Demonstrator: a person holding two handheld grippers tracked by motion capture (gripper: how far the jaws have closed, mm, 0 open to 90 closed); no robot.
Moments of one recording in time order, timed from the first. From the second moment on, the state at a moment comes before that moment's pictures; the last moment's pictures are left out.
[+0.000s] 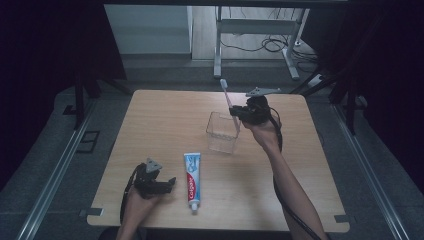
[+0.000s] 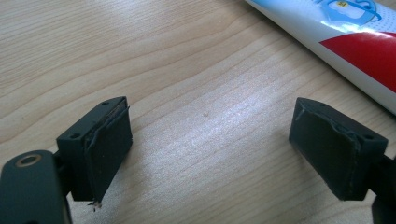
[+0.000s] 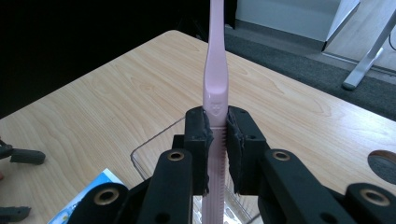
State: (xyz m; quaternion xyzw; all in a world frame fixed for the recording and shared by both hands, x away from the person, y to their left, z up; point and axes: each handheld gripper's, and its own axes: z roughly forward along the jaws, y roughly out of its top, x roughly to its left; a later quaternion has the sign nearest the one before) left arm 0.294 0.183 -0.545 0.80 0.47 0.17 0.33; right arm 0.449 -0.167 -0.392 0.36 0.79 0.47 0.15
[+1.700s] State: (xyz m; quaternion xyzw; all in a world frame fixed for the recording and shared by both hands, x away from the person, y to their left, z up) left arm 0.294 0.183 -0.545 0.80 0.47 0.17 0.33; right arm 0.462 -0.145 -0.462 0.37 0.82 0.41 0.13
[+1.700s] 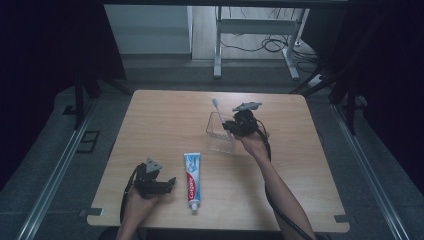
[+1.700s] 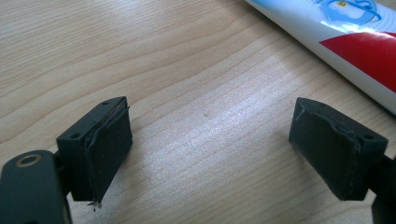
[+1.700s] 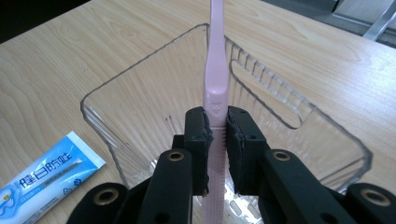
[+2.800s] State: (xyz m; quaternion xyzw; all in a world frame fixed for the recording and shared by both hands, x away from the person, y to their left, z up) left arm 0.294 0.183 -0.545 0.80 0.47 0.17 0.33; right arm 0.473 -0.138 -0.462 0.37 0.86 0.34 0.08
